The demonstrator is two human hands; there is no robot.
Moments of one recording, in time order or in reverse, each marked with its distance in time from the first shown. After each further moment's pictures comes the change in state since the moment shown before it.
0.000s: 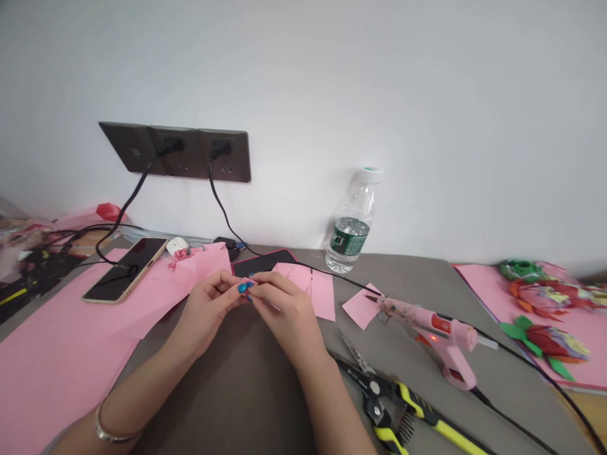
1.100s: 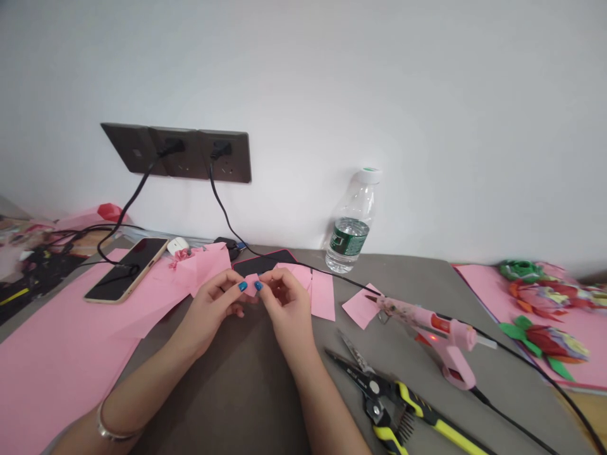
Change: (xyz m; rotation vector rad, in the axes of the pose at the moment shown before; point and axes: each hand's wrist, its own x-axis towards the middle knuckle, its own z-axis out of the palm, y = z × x) left_hand 0.000 0.000 0.000 0.128 -0.059 -0.040; right_hand -0.001 0.000 0.018 0.443 0.218 0.427
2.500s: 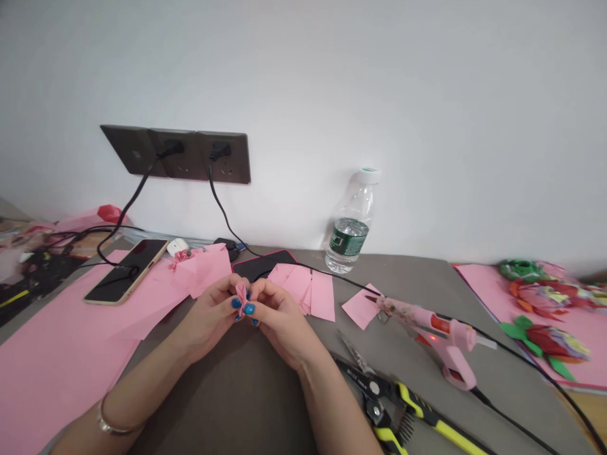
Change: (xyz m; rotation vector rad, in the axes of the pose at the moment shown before) left_hand -0.002 0.000 0.000 -0.301 -0.281 0.007; right_hand -0.005 -0.004 -0.002 0.598 -0.369 0.462
